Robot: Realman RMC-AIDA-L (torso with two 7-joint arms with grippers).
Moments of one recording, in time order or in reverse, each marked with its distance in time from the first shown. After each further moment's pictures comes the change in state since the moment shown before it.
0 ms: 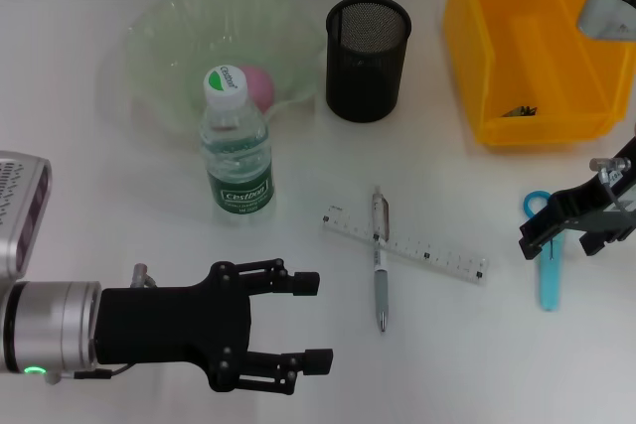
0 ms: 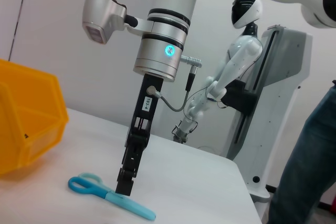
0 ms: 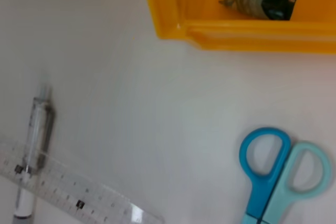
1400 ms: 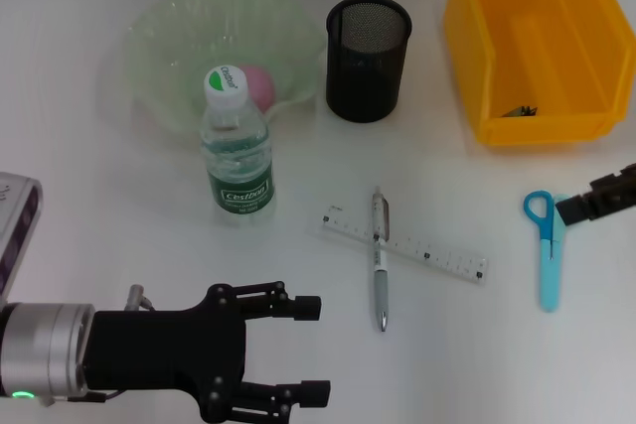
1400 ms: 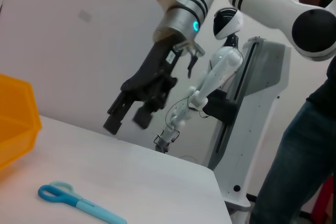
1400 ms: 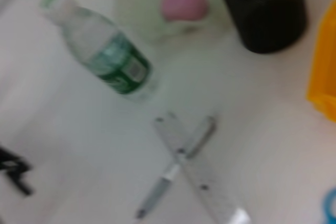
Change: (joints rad) left arm 0.019 0.004 0.012 -0.016 -0.001 0.063 0.029; right arm -0.227 -0.060 0.217 -0.387 0.410 -0.254 -0.499
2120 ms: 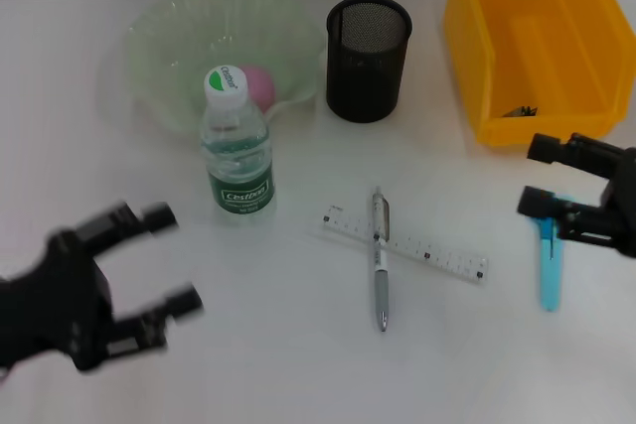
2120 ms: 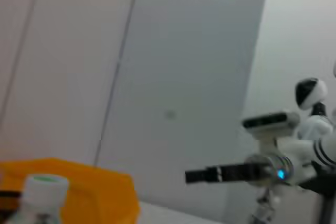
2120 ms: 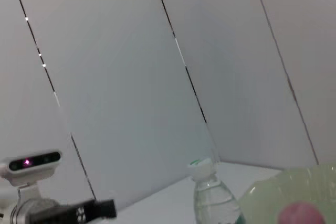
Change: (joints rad) left arm 0.198 0.102 -0.005 -0.006 -0.428 0.093 0.139; right arm -0.152 0.005 0.402 0.875 0.470 0.069 -1.243
